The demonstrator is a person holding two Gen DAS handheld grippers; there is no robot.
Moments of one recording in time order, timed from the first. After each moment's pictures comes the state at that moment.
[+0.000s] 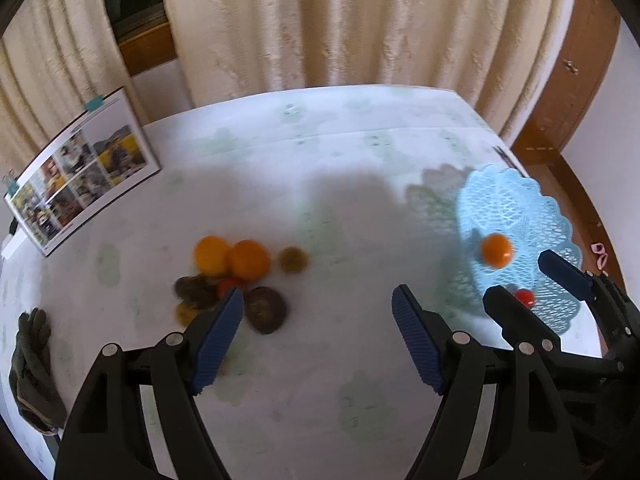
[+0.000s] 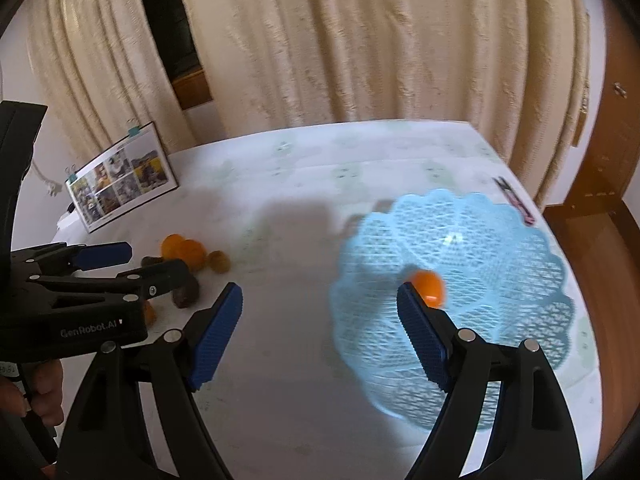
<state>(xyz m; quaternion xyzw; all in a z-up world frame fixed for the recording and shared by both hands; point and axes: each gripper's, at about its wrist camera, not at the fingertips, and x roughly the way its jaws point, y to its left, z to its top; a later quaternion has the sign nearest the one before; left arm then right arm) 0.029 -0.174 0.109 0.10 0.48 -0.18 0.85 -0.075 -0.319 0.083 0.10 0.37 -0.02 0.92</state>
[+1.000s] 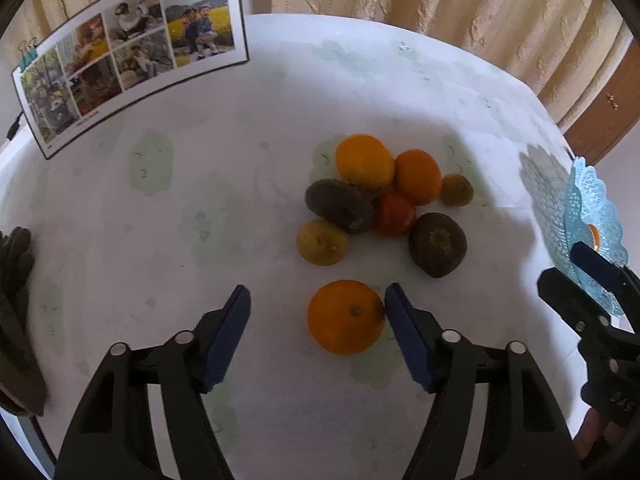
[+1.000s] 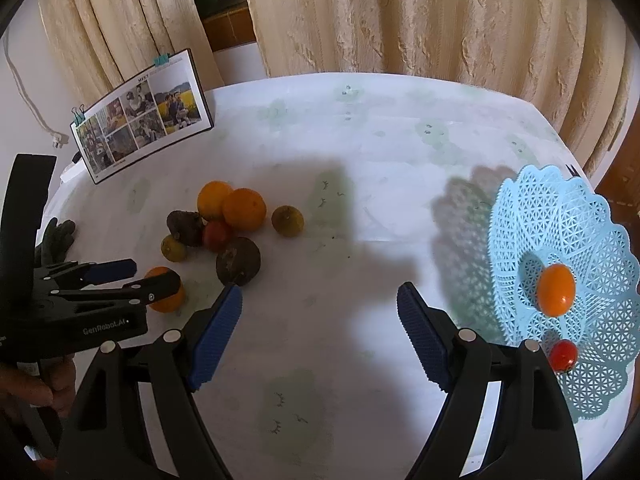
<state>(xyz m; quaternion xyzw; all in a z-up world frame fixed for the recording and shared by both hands) 0.062 -0.051 0.030 0.03 0.55 -0.14 0.82 -0.027 -0.232 0.042 0.06 0.44 0.01 0.90</state>
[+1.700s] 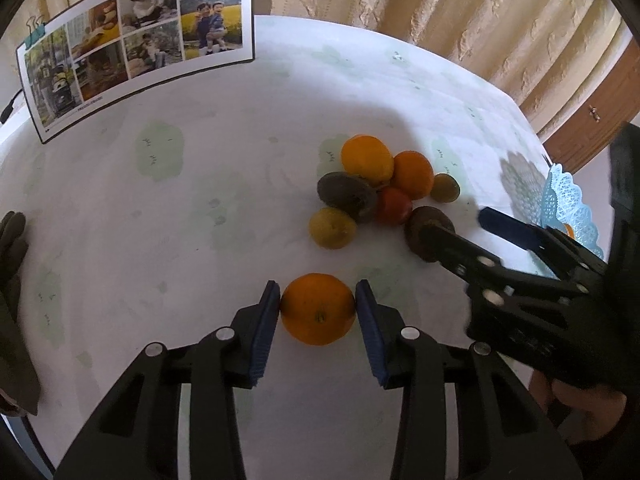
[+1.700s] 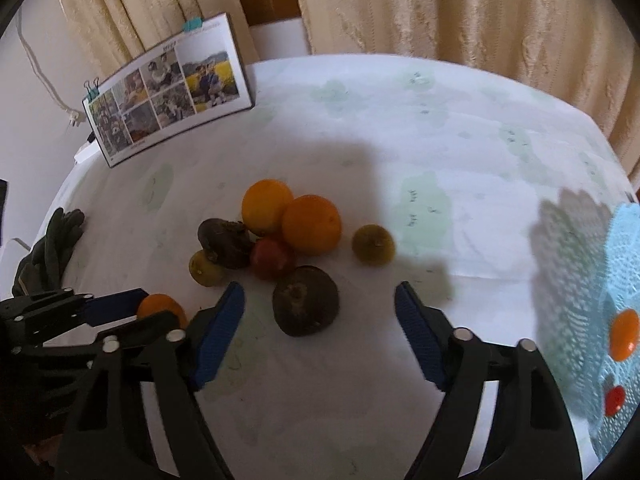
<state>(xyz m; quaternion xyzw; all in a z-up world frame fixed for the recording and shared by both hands) 0.052 -0.025 0.040 0.00 0.55 -0.17 0.82 0.030 -0.181 0.015 0.05 0.46 0.07 0.88</state>
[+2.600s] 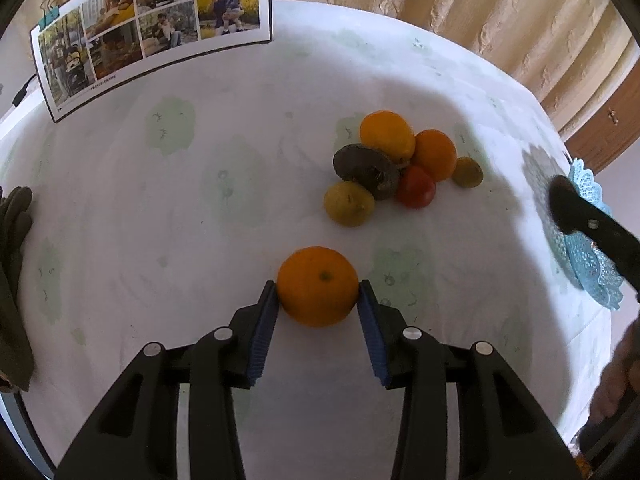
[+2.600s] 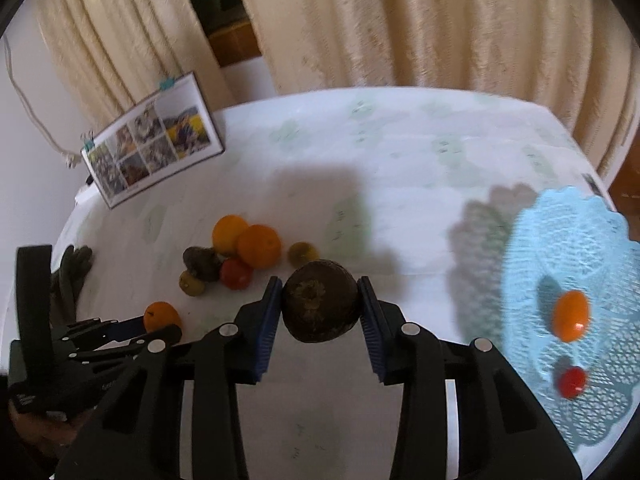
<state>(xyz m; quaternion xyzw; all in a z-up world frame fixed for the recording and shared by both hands) 0.048 -0.028 0.024 0.00 0.56 -0.13 0.82 -0.012 -0.245 0.057 0.10 0.42 0.03 0.90</state>
